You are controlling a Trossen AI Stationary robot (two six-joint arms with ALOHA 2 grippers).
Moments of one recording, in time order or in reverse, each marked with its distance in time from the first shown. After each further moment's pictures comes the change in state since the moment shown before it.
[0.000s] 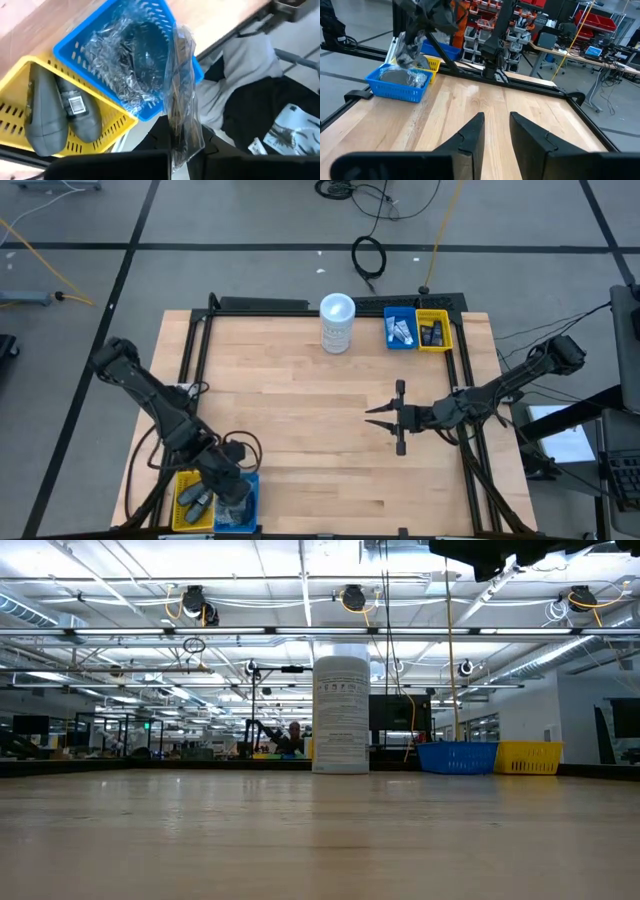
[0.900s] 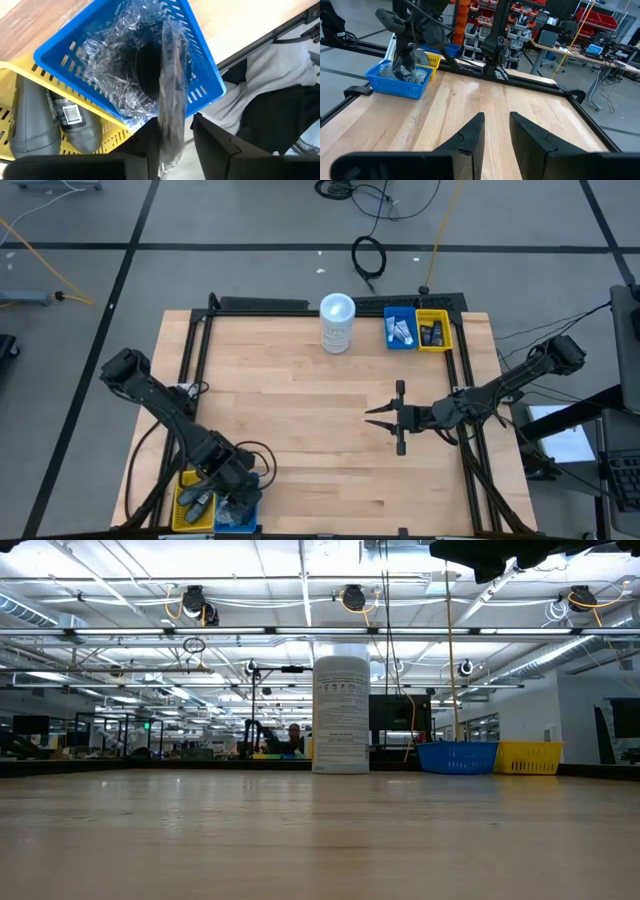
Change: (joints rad) left arm 0.018 0.166 0.000 0.046 0.083 -0.007; right arm 0.000 0.000 0.000 -0.017 0.000 0.000
